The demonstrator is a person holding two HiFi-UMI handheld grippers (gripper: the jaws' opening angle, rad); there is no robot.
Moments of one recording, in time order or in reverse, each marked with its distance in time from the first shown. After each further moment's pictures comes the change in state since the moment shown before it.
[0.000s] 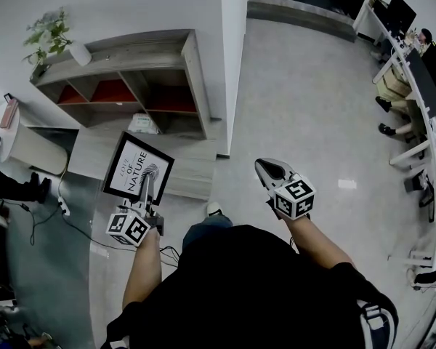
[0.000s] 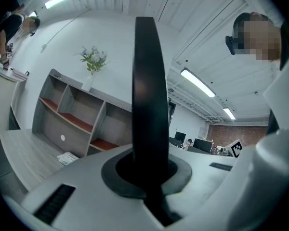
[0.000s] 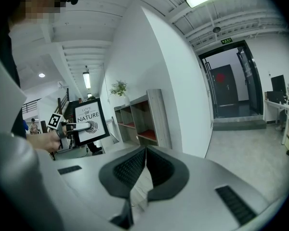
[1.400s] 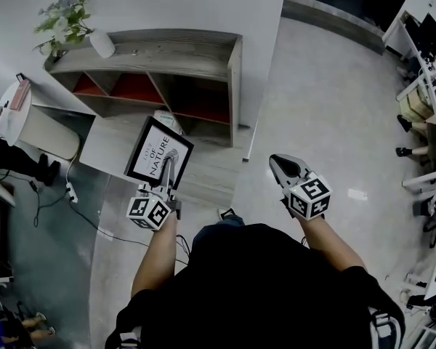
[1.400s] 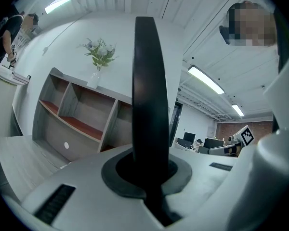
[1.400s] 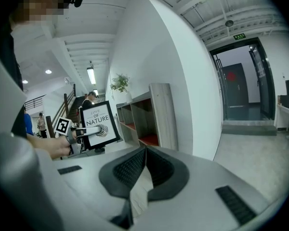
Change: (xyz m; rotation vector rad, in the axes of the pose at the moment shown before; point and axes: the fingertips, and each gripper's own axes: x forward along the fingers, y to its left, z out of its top) left arm 0.082 0.086 0.008 0.028 -0.028 0.070; right arm 0.108 -0.008 0.049 -0.059 0.042 0.075
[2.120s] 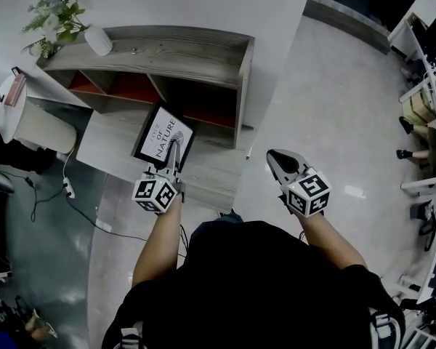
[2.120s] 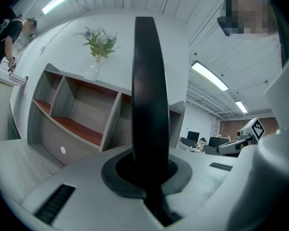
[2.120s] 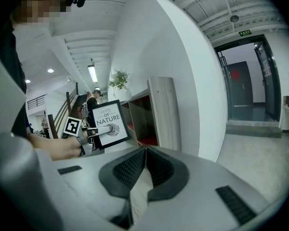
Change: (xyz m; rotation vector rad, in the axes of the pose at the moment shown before) left arm 0.077 0.038 0.003 0.024 0.002 0.021; right arm 0.056 -0.011 0.019 -0.017 0.029 0.034
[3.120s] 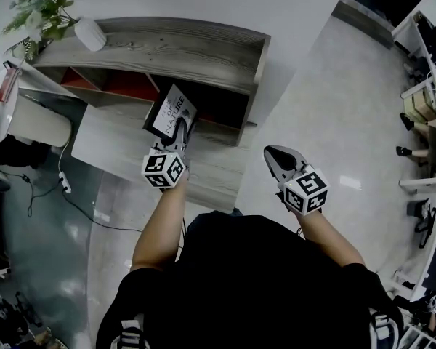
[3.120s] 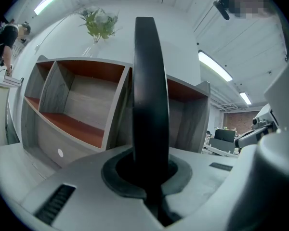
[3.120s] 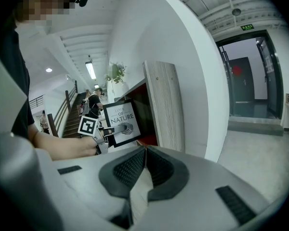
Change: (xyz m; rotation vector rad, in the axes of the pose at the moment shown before) left arm 0.089 0.049 -0.022 0.051 0.053 0.029; right arm 0.054 -0.009 -0.004 0.011 0.047 0.008
